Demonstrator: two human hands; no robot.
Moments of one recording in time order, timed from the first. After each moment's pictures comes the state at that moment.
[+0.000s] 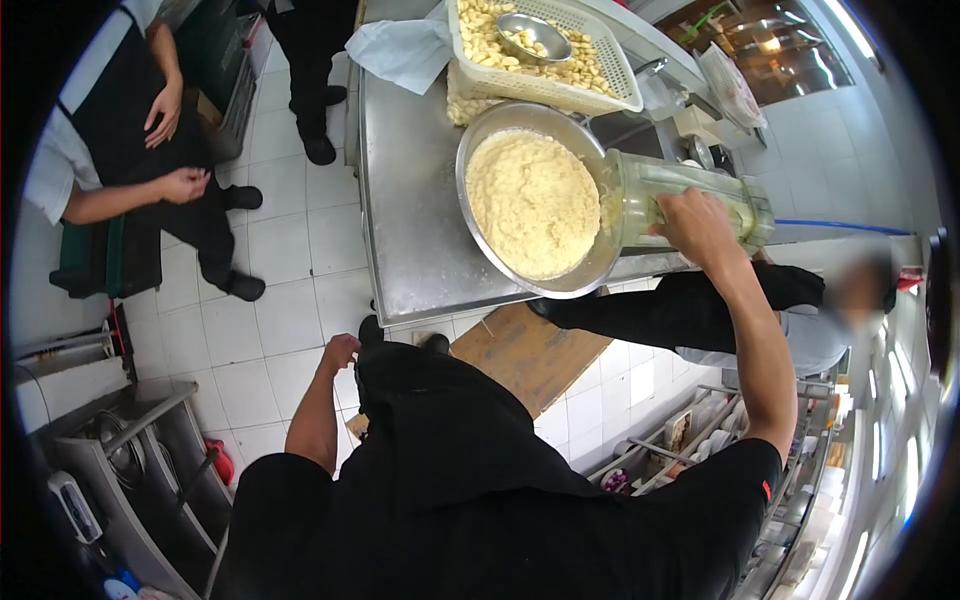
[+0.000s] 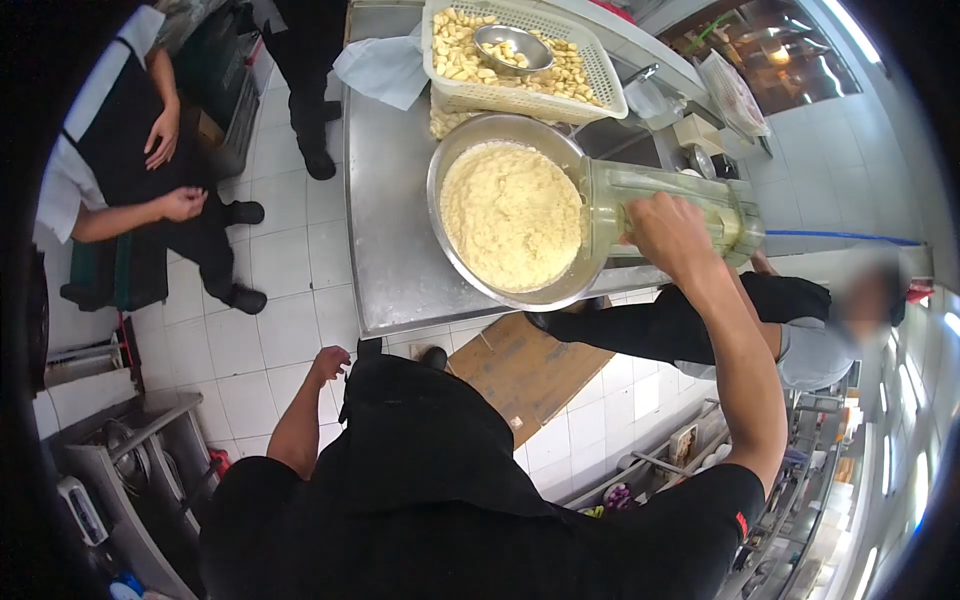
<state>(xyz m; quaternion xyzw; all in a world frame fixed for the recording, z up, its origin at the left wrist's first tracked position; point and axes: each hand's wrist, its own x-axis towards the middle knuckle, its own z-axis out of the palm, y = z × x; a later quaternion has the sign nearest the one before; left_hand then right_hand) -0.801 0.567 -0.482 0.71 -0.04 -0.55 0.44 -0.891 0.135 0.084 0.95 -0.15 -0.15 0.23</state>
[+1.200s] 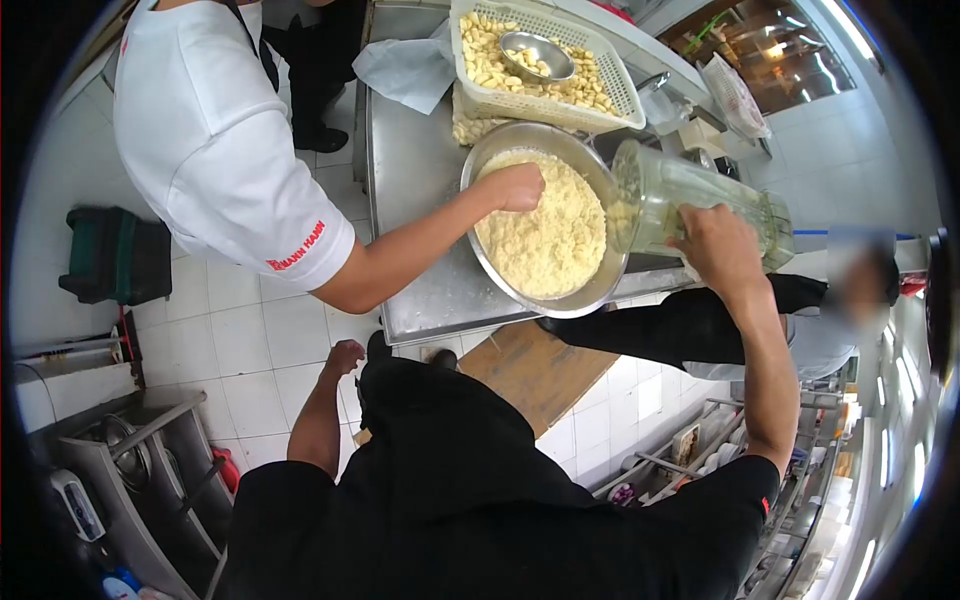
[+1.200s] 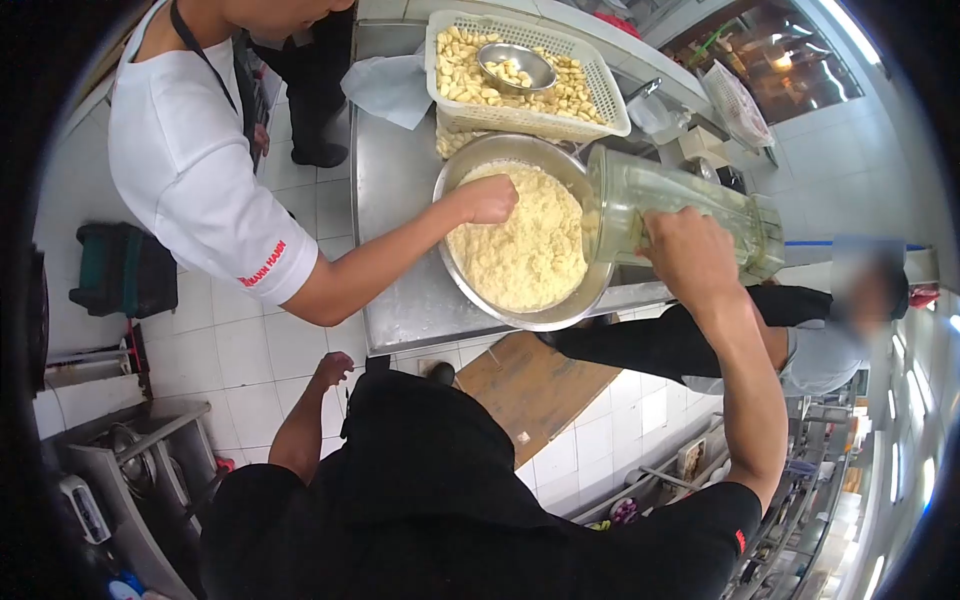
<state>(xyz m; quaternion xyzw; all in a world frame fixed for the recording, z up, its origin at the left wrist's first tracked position) -0.774 0.555 -0.480 0.77 -0.08 -0.51 0.39 -0.876 0.158 0.109 0.93 -0.20 -0.15 0.25</state>
